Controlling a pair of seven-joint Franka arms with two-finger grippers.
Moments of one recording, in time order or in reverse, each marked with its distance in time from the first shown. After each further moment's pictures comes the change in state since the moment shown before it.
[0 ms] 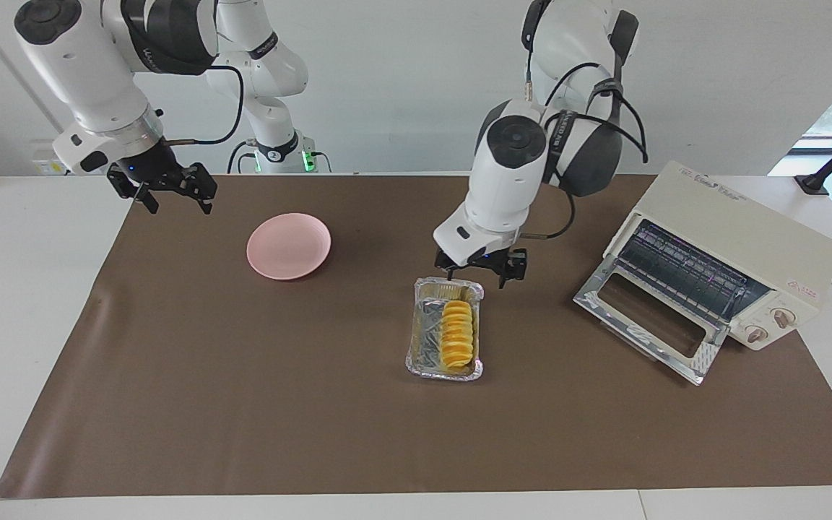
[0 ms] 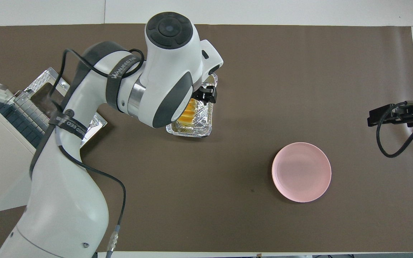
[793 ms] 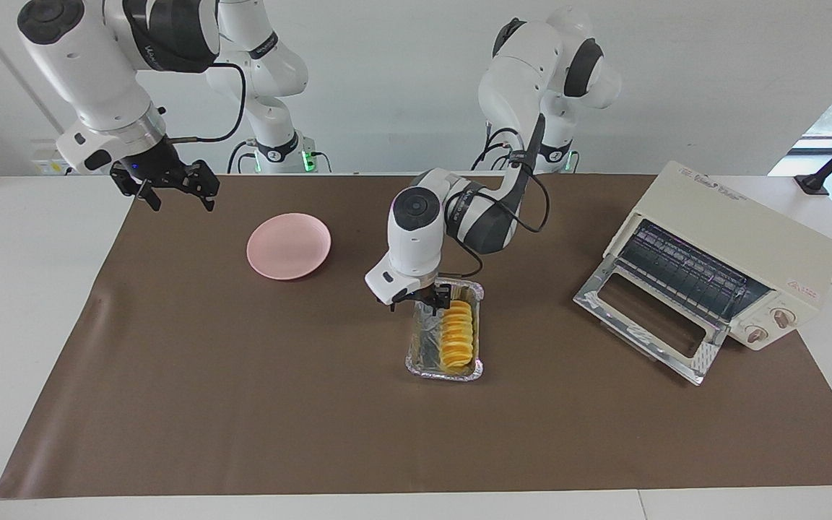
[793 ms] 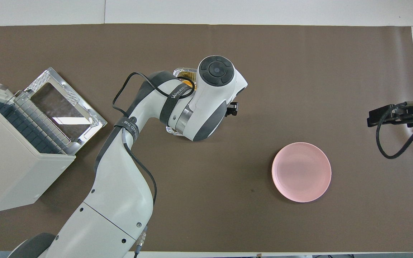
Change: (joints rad) left arm -0.079 0.125 0.006 -0.052 0.000 0.186 -0.121; right arm 0.001 -0.005 0.003 0.000 0.000 0.000 0.000
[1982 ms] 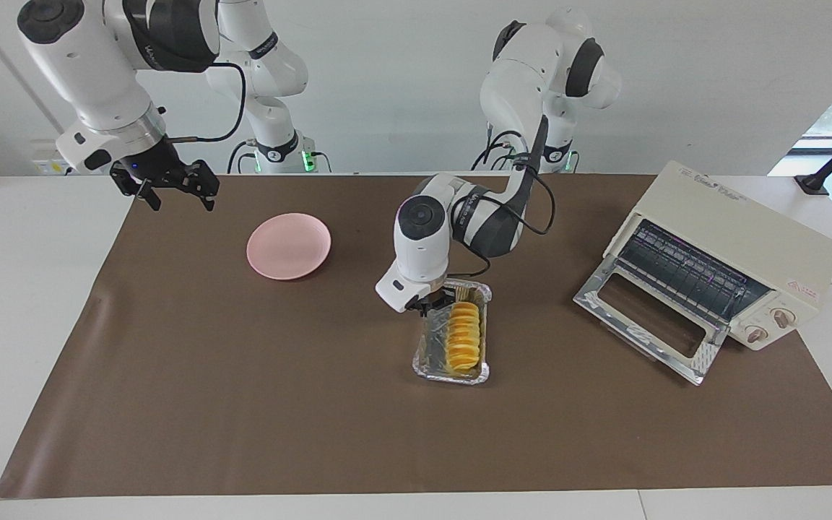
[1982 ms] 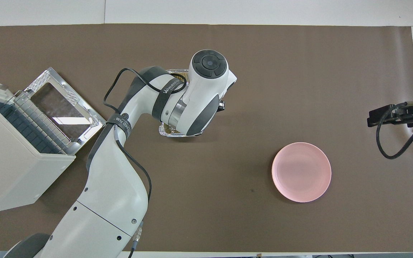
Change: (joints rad) left arm 0.009 -0.011 0.054 0.023 0.000 -0.106 -0.077; right arm 0.000 -0.001 0.000 0.000 0.000 0.000 0.000
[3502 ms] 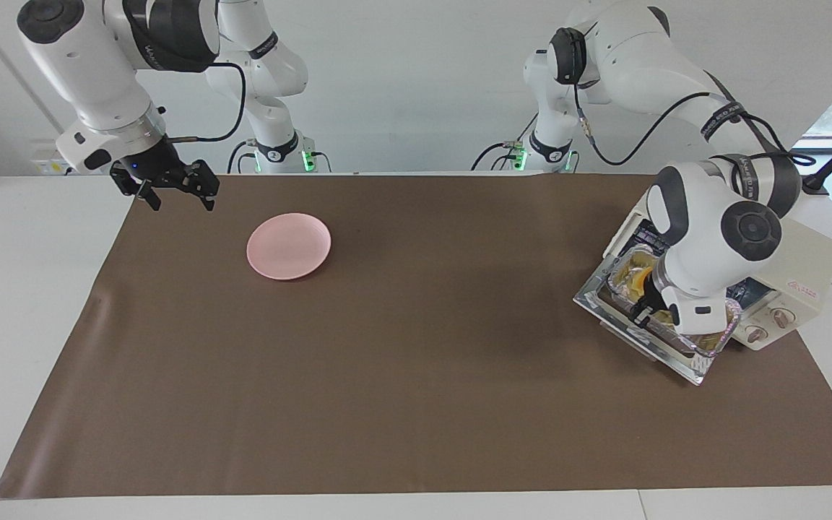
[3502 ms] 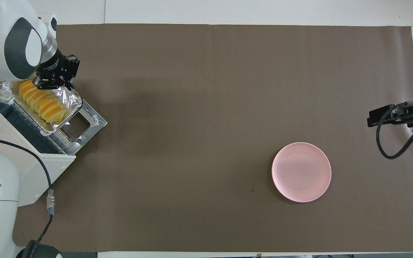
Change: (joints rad) left arm 0.261 -0.111 0.416 -0.014 -0.118 -0.268 -0.154; right arm 0.000 0.000 0.000 0.000 0.000 0.000 0.000
